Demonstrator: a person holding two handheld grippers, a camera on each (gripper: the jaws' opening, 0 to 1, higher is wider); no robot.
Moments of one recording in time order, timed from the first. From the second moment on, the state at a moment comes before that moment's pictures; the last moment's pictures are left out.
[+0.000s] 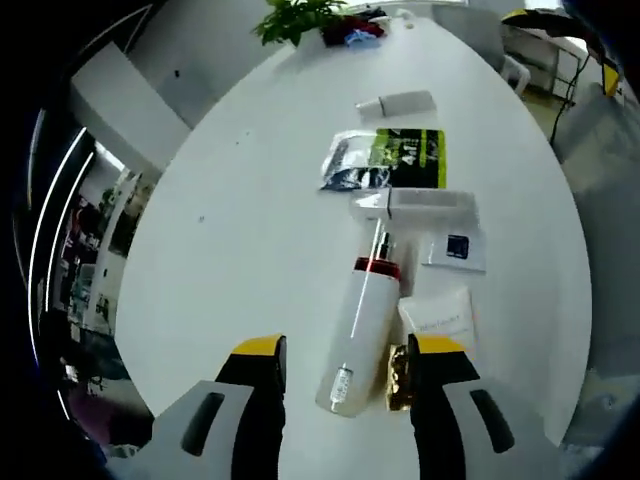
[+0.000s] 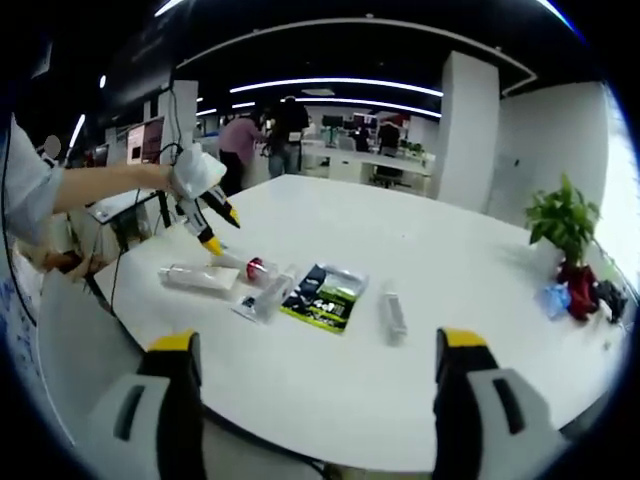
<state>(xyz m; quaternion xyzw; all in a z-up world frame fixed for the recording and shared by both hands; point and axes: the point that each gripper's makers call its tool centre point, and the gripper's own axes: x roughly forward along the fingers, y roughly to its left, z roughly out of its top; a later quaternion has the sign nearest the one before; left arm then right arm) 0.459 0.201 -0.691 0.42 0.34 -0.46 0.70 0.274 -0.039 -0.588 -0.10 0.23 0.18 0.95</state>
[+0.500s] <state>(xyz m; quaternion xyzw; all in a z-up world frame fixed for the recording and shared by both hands) 0.462 0.192 -0.728 0.45 0.38 -0.49 0.64 0.274 -0.050 -0.593 -0.09 0.24 0.16 0.95</state>
